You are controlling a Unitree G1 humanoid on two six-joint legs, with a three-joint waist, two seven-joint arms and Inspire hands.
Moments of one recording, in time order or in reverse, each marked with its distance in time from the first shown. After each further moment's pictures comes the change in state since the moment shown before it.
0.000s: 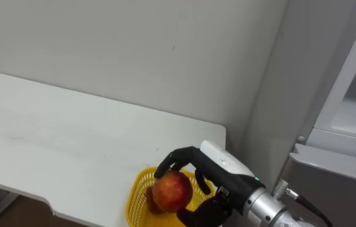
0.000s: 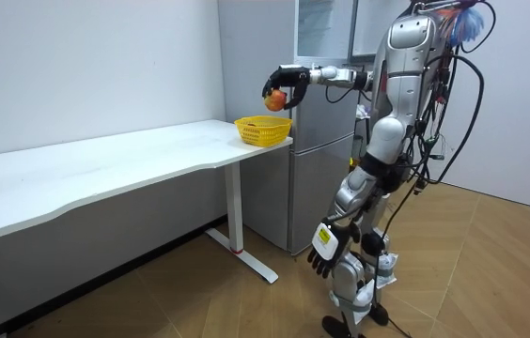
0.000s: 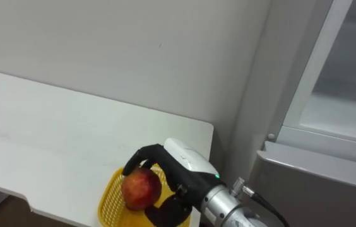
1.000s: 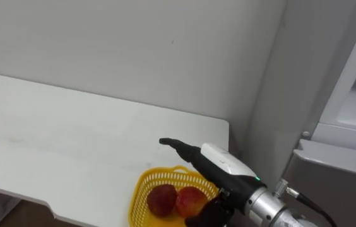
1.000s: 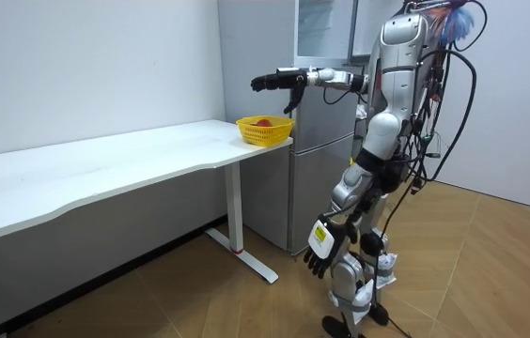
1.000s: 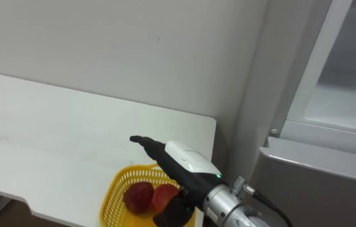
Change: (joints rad) left arm 0.009 -0.008 0.001 -0.014 0.017 0.001 0.012; right arm 0.000 0.009 -0.044 -0.026 -0.076 0.009 0.032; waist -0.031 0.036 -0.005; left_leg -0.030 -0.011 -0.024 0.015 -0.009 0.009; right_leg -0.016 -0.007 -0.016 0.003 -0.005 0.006
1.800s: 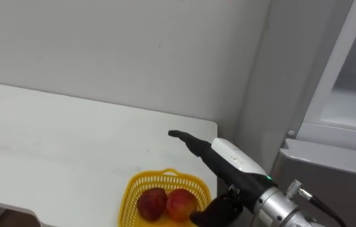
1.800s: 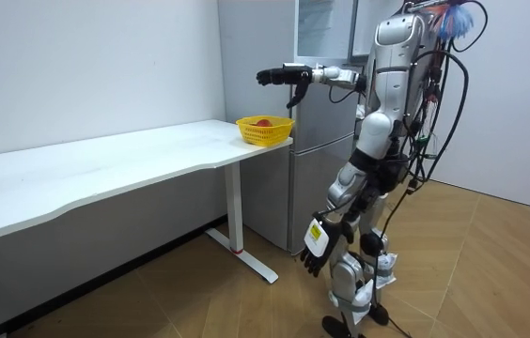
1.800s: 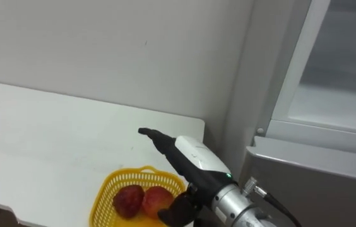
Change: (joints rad) left arm -0.005 -0.009 0.002 0.036 -0.001 0.000 0.029; right arm 0.057 0.007 -0.058 -0.056 0.008 0.000 -0.010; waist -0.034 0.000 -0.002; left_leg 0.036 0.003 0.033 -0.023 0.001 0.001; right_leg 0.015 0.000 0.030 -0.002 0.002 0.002
